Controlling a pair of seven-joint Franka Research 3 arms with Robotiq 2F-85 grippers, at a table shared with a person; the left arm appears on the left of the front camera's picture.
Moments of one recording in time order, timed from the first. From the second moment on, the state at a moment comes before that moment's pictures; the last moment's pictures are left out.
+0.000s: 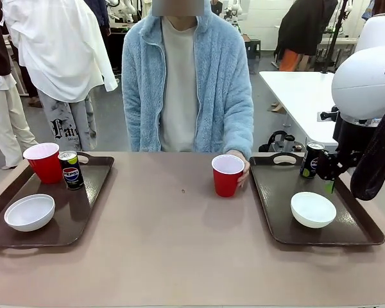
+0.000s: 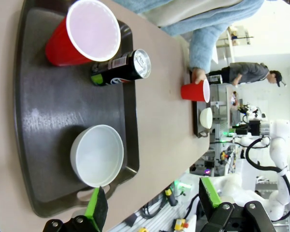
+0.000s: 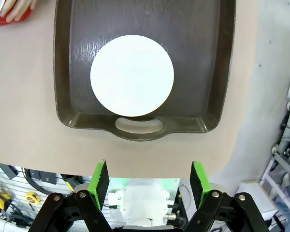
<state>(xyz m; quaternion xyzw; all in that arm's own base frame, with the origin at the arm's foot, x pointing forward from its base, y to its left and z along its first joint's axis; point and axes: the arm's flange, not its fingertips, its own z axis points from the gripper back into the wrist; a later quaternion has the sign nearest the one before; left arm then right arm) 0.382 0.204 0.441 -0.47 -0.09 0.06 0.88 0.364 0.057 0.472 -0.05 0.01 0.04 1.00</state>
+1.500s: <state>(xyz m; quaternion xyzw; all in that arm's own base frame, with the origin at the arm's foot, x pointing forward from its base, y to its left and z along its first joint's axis) 0.382 0.203 0.440 -0.47 -0.09 0.06 0.88 0.310 -0.186 0.503 0.60 0.01 -0.07 0.80</state>
